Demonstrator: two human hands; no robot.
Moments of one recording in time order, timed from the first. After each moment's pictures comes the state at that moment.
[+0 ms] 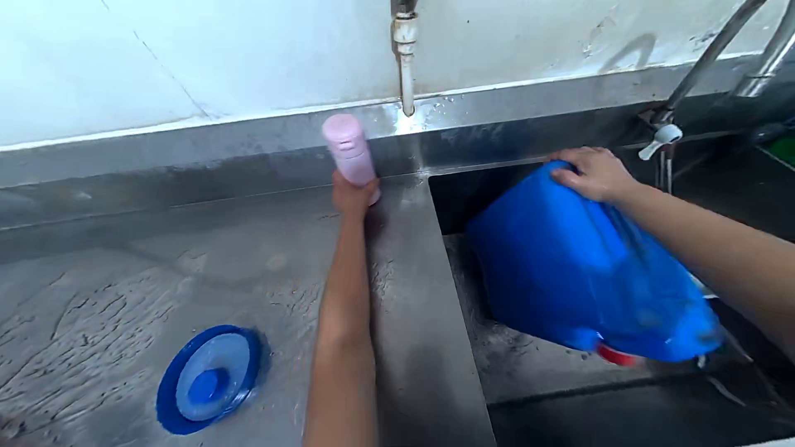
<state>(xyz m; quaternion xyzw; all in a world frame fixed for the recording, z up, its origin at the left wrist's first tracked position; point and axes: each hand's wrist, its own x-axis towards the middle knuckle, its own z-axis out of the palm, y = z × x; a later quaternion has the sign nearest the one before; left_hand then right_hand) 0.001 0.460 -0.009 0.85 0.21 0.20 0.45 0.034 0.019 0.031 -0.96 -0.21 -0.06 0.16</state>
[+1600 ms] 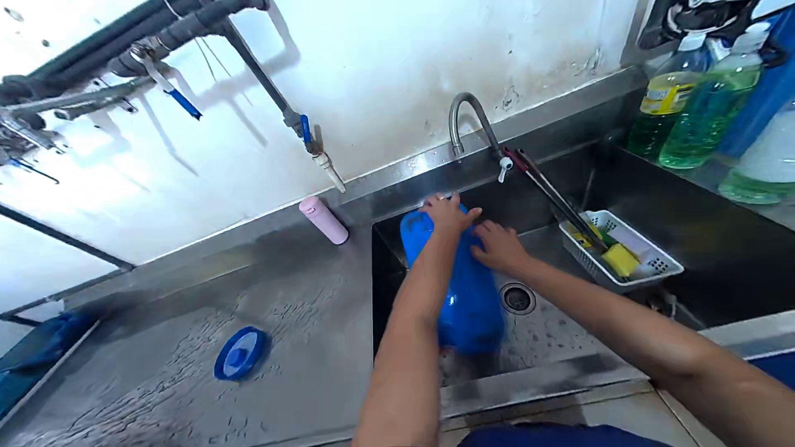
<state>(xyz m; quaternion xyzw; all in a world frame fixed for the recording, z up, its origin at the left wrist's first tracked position) -0.067 0.019 0.087 1.00 -0.02 -0.04 0.04 -0.141 -0.102 0.048 -0.92 -0.20 0.00 0.33</state>
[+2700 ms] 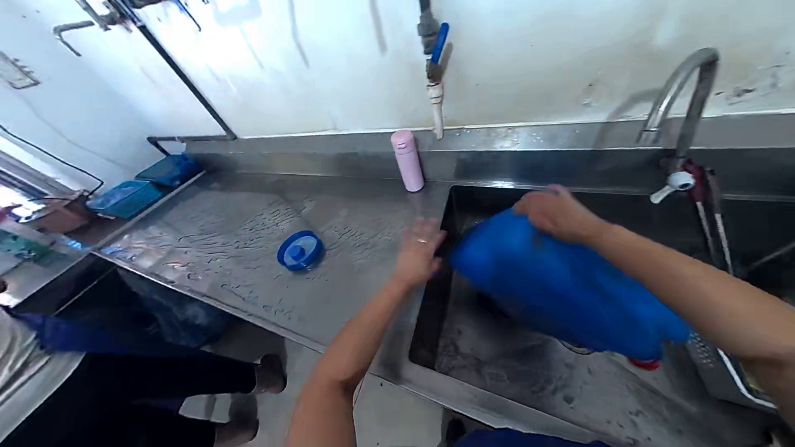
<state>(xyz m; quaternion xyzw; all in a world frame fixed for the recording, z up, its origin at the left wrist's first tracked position) -0.207 0.278 0.001 0.99 -0.01 0.11 0.12 -0.015 -0.023 0.048 -0.80 -0.55 -0.07 0.22</state>
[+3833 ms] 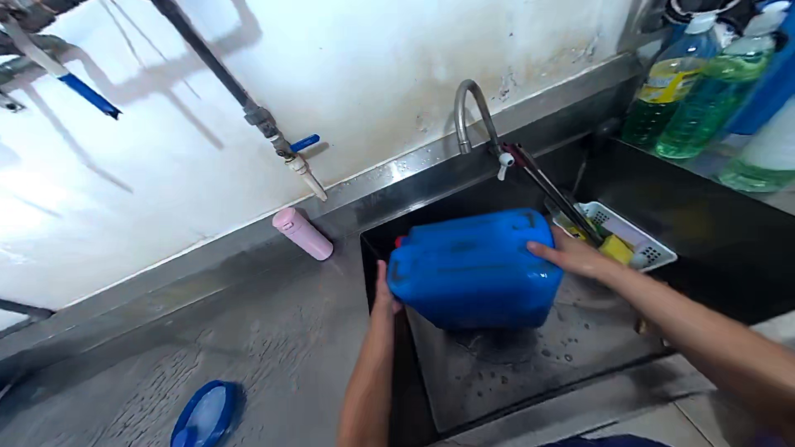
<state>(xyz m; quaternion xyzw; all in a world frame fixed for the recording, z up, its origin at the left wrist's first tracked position) -0.117 0.190 -0.019 0.60 0.13 -0.03 0.79 -0.133 -0.179 0.023 -0.86 0.02 0.11 0.49</state>
